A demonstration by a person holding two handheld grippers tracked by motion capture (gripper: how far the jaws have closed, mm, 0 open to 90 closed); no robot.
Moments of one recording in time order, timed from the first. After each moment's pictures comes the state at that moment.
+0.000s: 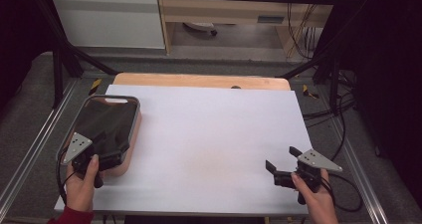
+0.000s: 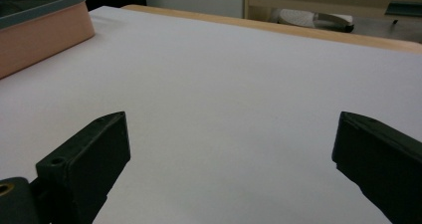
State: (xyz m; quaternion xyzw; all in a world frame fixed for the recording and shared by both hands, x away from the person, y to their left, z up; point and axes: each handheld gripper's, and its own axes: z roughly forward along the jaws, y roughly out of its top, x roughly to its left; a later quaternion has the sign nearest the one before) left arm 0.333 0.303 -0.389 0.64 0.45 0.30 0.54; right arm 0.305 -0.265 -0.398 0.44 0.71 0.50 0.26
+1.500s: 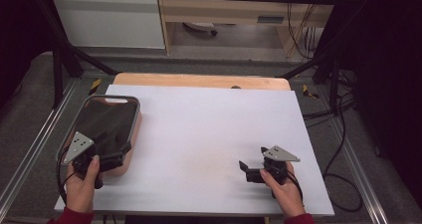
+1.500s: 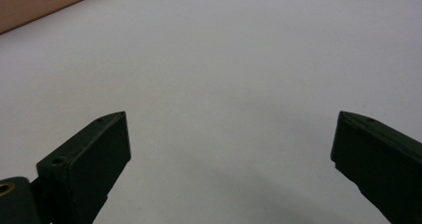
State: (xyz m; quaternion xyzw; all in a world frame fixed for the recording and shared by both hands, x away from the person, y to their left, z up) left arm 0.329 0.297 -0.380 0.66 0.43 0.29 0.54; right arm 0.345 -0.206 -0.445 0.42 0.74 0.47 0.22
